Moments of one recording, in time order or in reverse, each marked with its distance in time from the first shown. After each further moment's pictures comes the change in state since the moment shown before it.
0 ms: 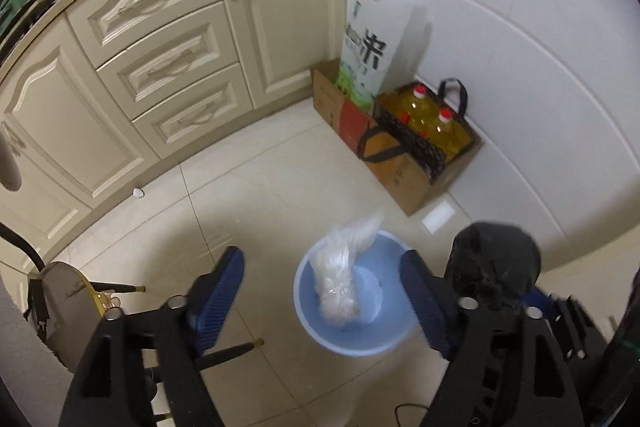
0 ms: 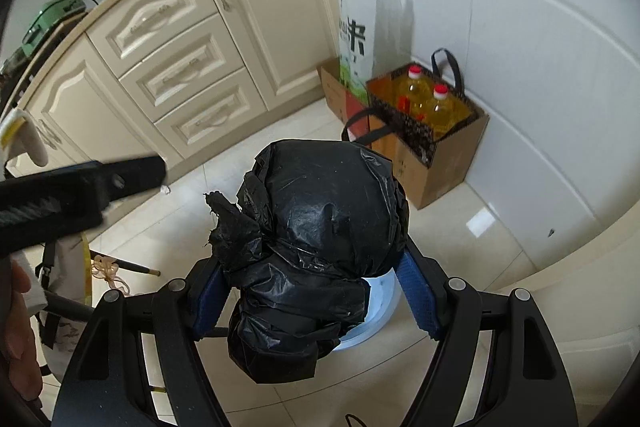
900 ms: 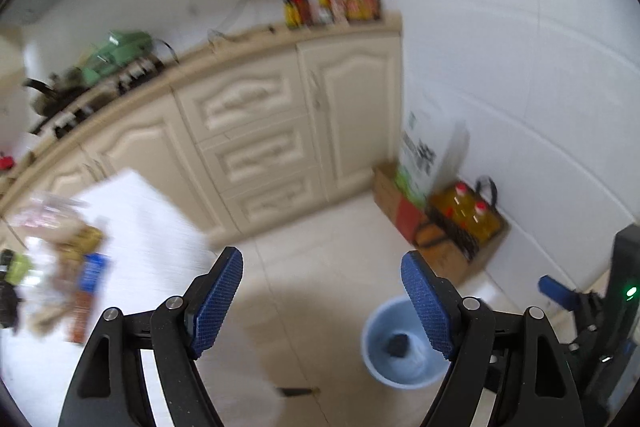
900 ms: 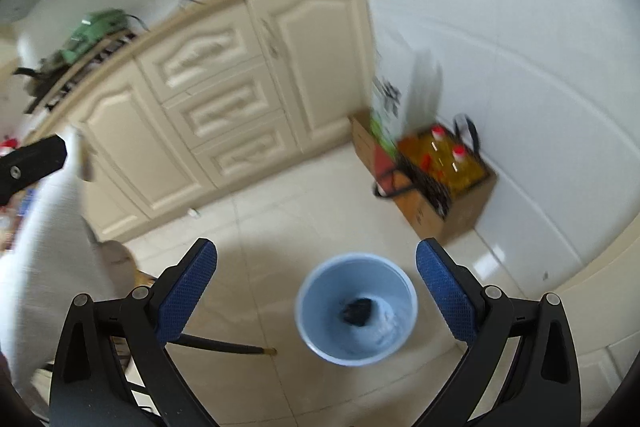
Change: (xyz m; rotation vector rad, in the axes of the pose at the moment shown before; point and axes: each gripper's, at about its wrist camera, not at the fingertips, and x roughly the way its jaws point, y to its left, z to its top) left arm -0.222 0.032 -0.083 -0.061 -0.367 0.176; right arm -0.110 0.072 0.032 -0.102 -0.161 0.066
